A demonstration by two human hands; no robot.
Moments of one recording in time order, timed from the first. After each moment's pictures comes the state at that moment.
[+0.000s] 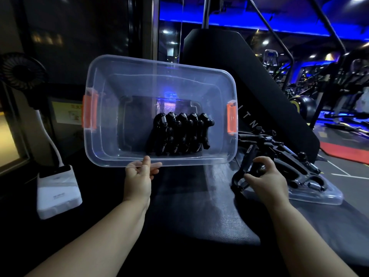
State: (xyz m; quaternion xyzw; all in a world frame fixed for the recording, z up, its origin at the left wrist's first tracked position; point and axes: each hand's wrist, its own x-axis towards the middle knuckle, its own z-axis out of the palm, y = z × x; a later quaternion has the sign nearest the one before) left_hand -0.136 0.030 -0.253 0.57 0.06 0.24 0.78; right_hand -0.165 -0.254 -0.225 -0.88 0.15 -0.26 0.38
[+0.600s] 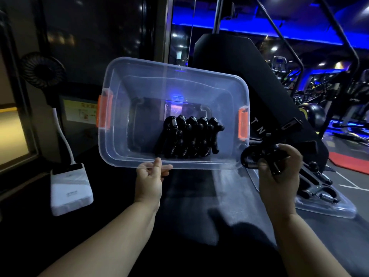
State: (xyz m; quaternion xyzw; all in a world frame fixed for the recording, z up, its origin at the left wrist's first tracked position) left_hand -0.141 0.030 -0.248 0.58 0.05 0.24 0.78; right_hand -0.171 -0.216 -0.208 -0.70 -0.07 -0.51 0.49
